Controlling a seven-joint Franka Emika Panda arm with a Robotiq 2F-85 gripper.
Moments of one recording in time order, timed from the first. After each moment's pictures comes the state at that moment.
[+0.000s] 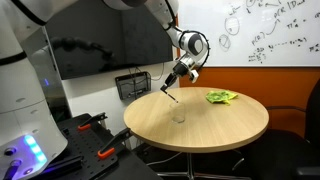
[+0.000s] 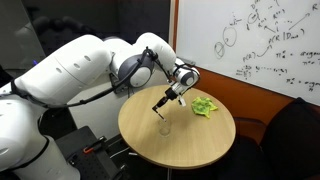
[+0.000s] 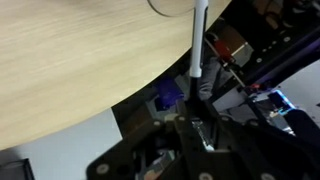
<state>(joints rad) -0.25 1.04 0.26 -1.20 0.14 1.42 -2.13</state>
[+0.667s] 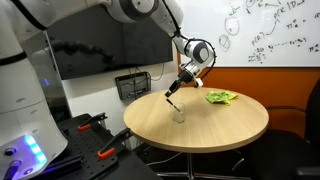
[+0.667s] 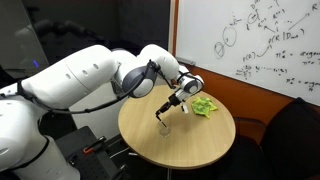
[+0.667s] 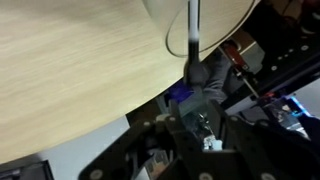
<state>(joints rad) -0.25 1.15 0.21 -1.08 0.20 1.42 -2.16</state>
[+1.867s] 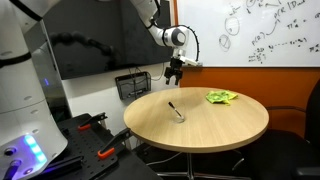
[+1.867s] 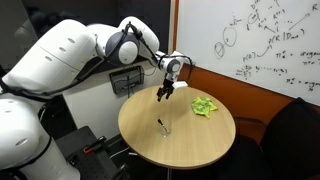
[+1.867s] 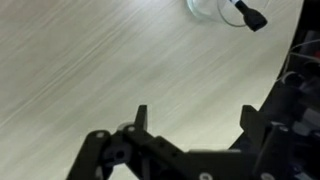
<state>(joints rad) -0.03 0.86 0.14 -1.37 0.03 1.97 -1.54</state>
